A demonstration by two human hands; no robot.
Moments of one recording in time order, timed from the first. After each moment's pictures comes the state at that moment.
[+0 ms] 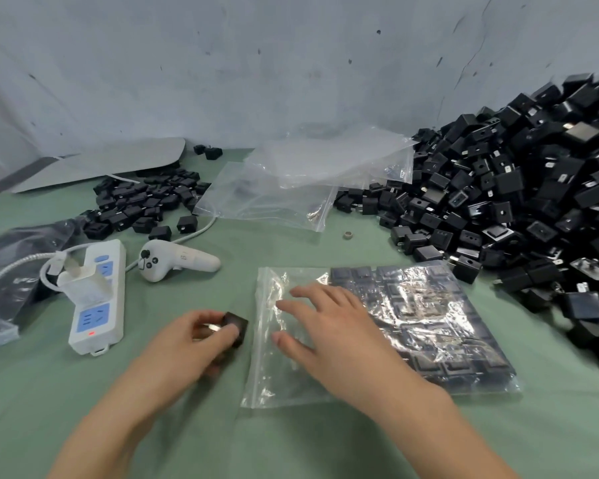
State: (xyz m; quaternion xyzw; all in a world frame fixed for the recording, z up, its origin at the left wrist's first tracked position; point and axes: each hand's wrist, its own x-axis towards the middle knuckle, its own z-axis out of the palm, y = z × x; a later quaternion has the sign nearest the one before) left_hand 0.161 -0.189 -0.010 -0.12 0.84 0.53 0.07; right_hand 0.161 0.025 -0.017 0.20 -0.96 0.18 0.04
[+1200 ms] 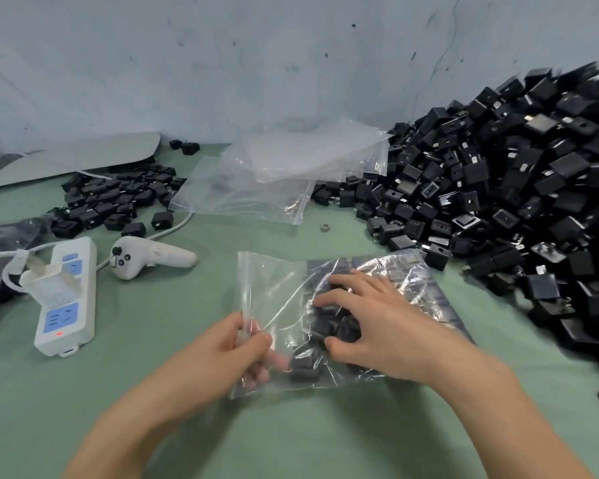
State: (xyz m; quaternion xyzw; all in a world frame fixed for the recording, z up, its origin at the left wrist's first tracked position) left_hand 0.177 -0.134 -0.001 -0.01 0.81 0.54 0.22; right_hand 0.173 0.099 -0.001 0.16 -0.96 0.22 -0.07
